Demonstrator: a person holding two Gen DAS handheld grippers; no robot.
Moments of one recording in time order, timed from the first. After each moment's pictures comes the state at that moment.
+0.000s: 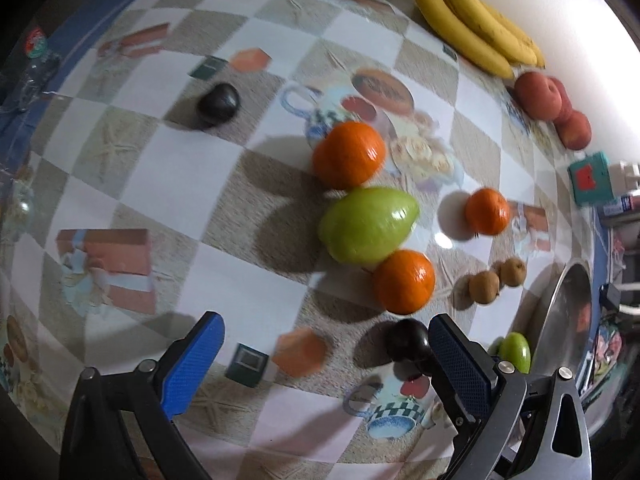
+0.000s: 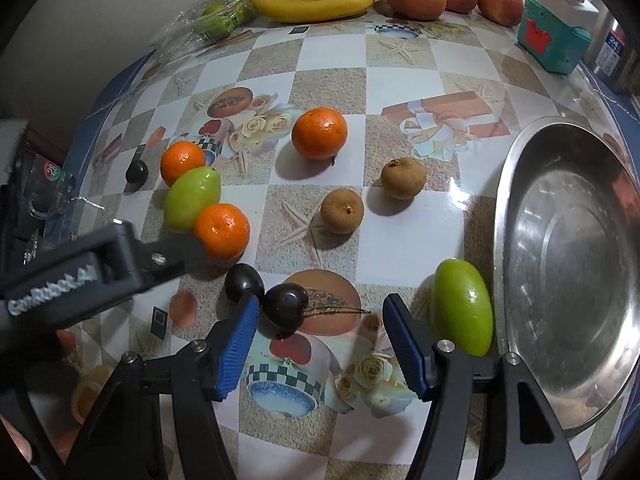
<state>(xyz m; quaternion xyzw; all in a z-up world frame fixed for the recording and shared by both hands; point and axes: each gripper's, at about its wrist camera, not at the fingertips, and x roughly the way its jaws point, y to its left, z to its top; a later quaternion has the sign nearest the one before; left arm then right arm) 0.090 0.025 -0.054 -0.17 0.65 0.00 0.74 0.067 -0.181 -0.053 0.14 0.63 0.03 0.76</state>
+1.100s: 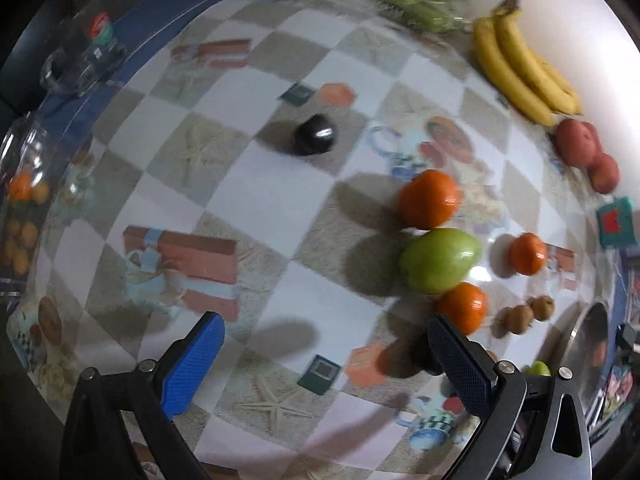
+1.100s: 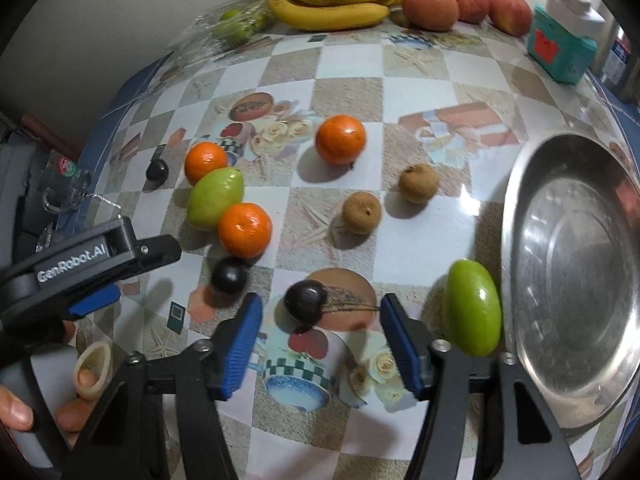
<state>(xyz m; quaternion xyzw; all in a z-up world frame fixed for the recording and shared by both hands) 0.072 -0.003 -0.067 -0.17 0.61 0.07 0.77 0.062 -0.169 -0.043 0.14 0.61 0.06 0.78</state>
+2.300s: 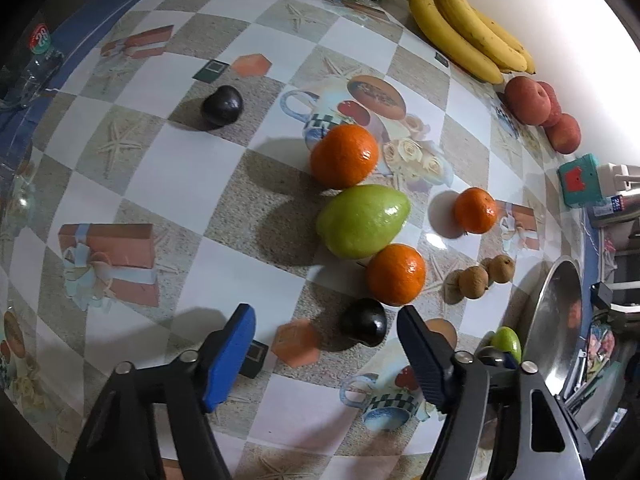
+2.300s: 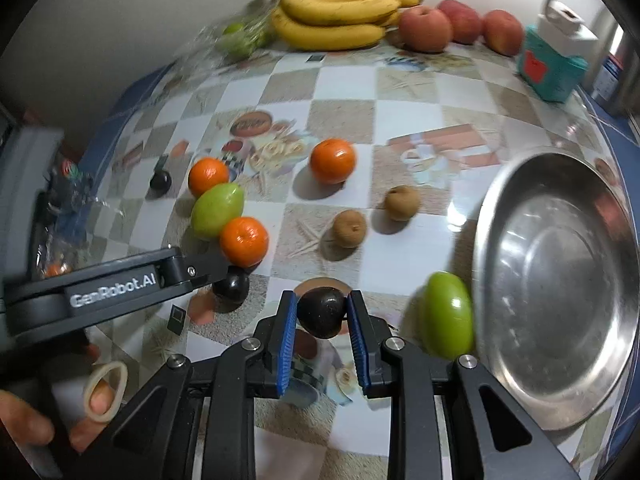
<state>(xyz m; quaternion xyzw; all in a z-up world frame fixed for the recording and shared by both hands) 0.090 -0.015 -0.059 -0.18 0.64 -0.02 0.74 0.057 -0.182 -0.026 0.14 0.59 0.04 0.79</state>
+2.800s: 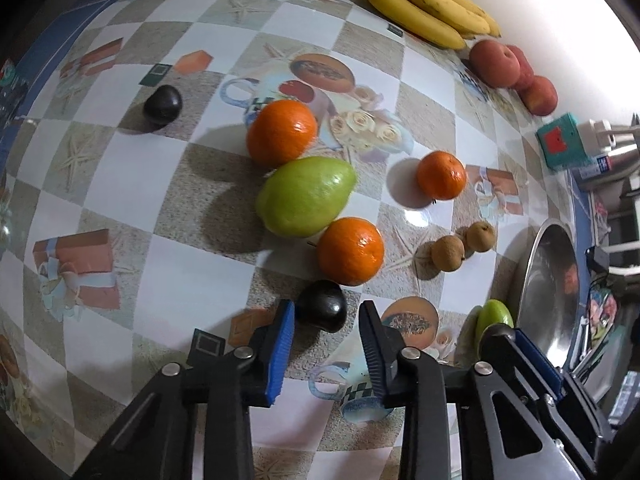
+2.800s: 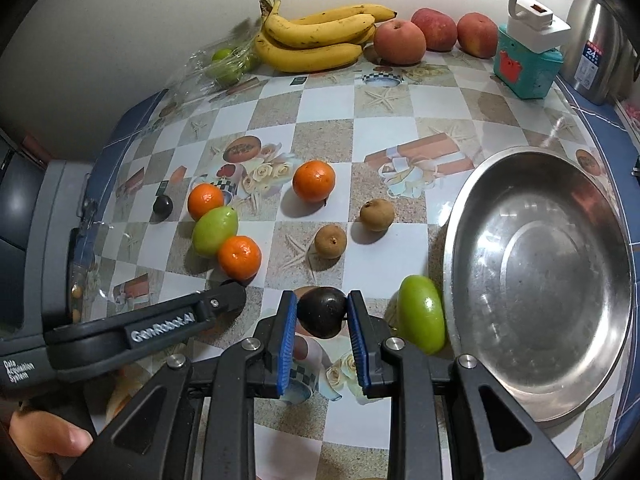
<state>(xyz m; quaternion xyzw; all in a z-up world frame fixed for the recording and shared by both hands) 0.090 -0.044 -0.061 -0.14 0.65 -0.06 0.74 0.051 -0.195 -0.014 0.16 0.57 0.02 0.80</state>
